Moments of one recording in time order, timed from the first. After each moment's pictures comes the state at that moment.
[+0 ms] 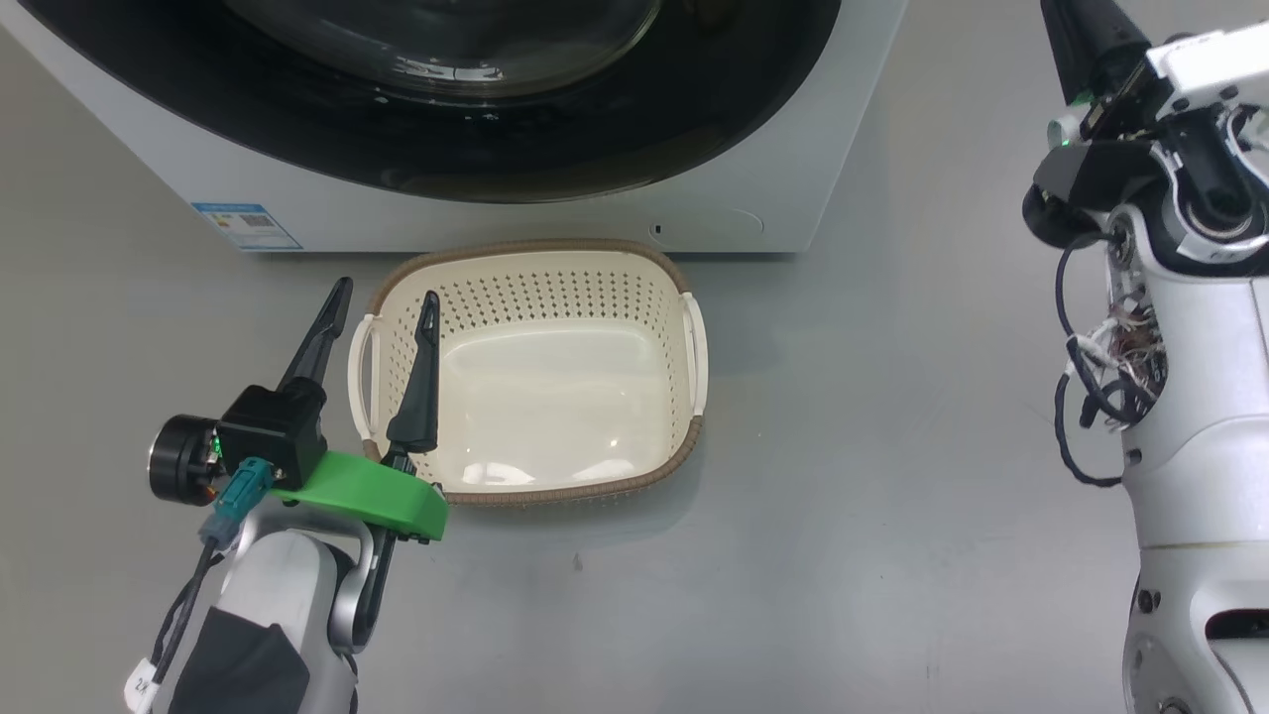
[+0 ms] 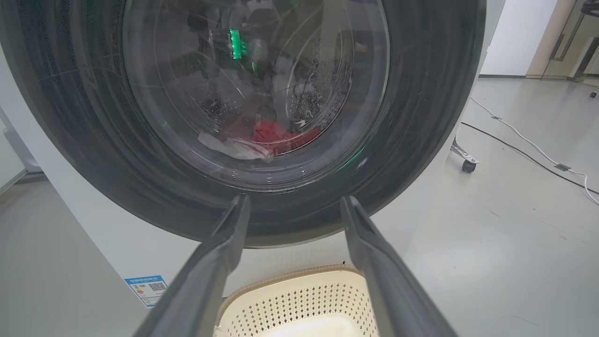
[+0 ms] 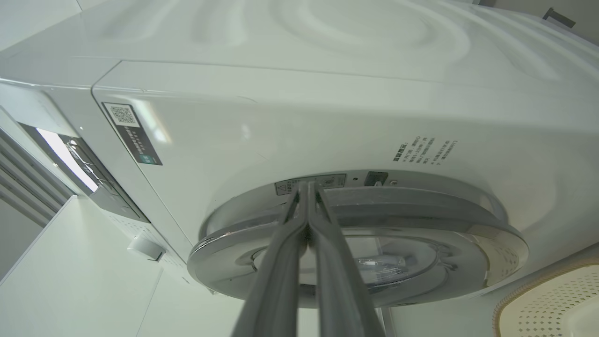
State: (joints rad) left arm -0.34 0.06 -0.26 0.27 -0.29 0.00 -0.25; right arm -0.81 -0.06 -0.03 0.45 1.60 0.07 0.29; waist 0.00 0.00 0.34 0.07
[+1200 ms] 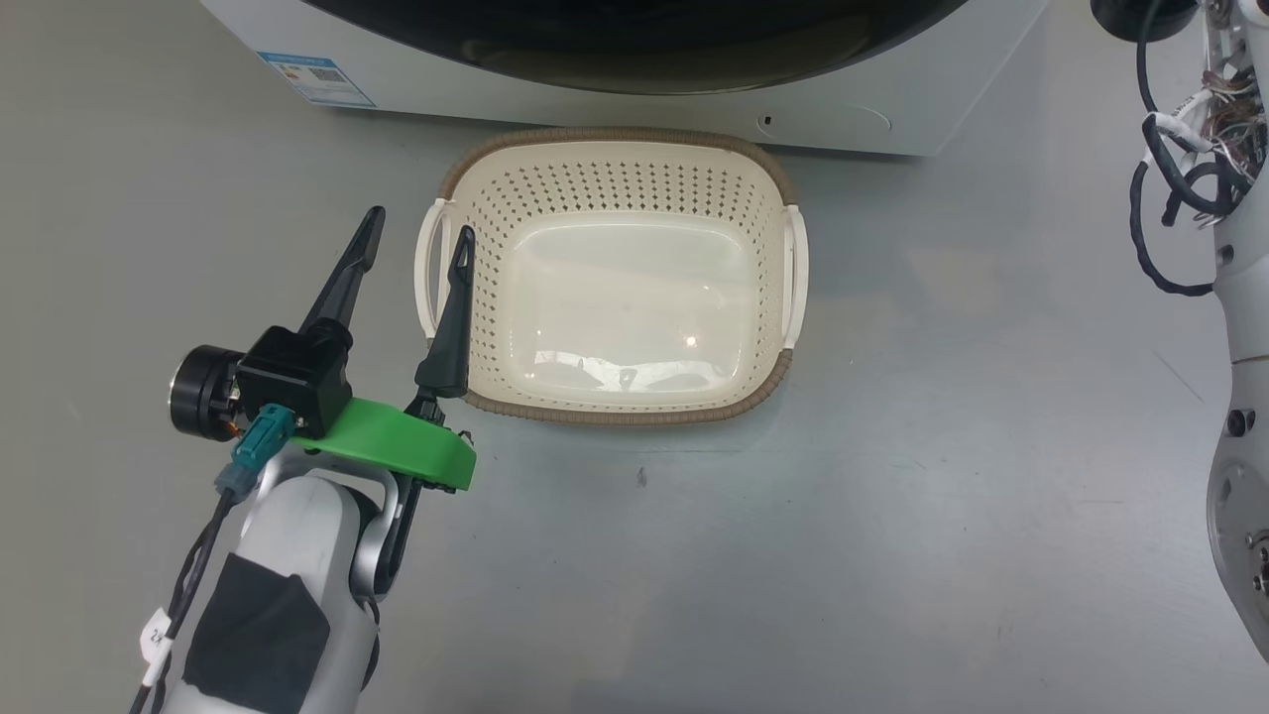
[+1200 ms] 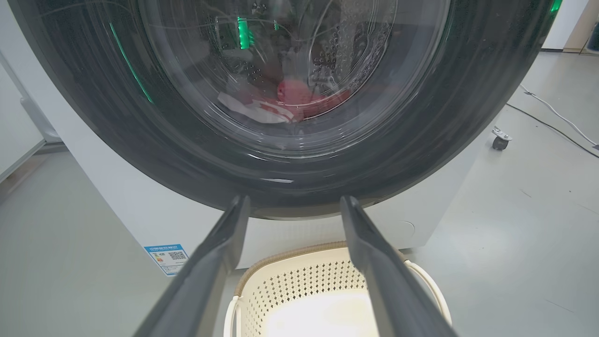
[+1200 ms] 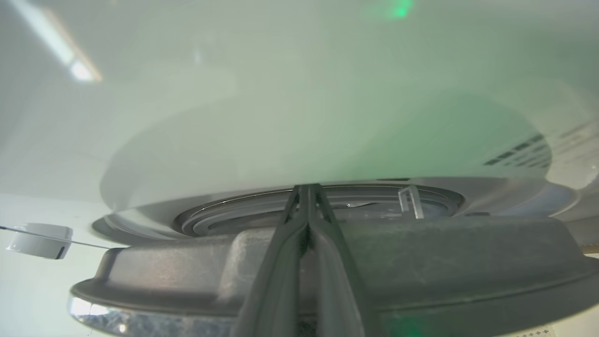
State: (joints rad) left arm -0.44 0.03 -0.29 0.27 -0.28 -0.02 -0.25; right arm -1.21 -0.13 0.09 0.68 1.53 0.00 0.47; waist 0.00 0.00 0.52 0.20
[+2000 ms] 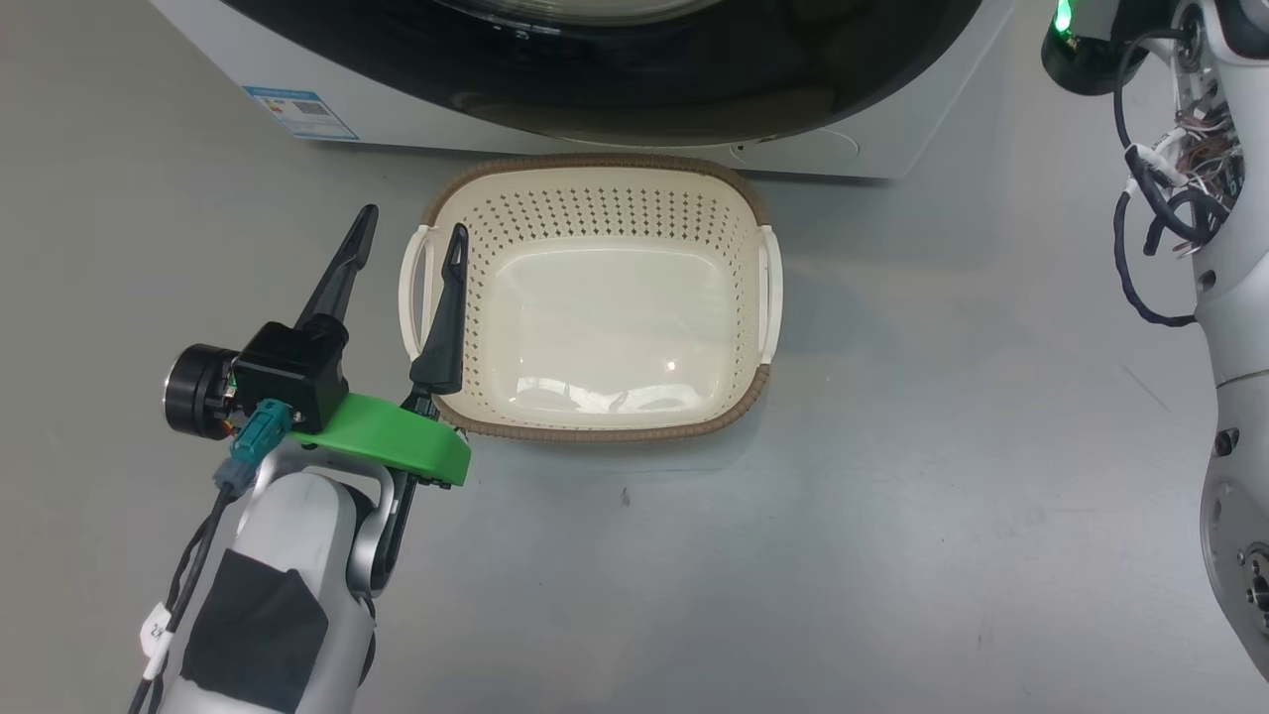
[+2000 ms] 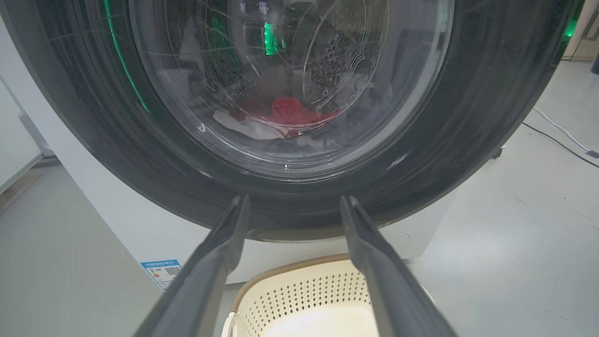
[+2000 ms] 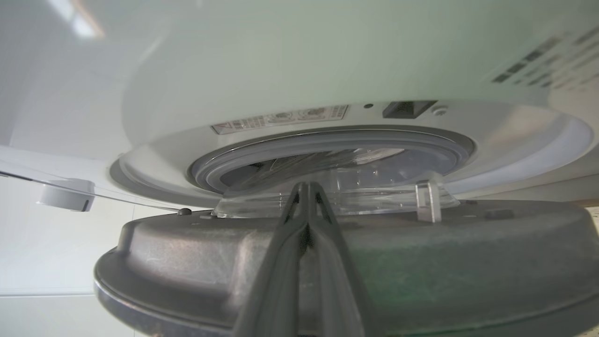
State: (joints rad) left arm -0.45 0.03 -0.28 0.29 -0.27 -0.02 -0.25; right arm -1.20 -0.13 0.10 0.77 1.61 0.09 0.64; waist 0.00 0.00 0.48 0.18
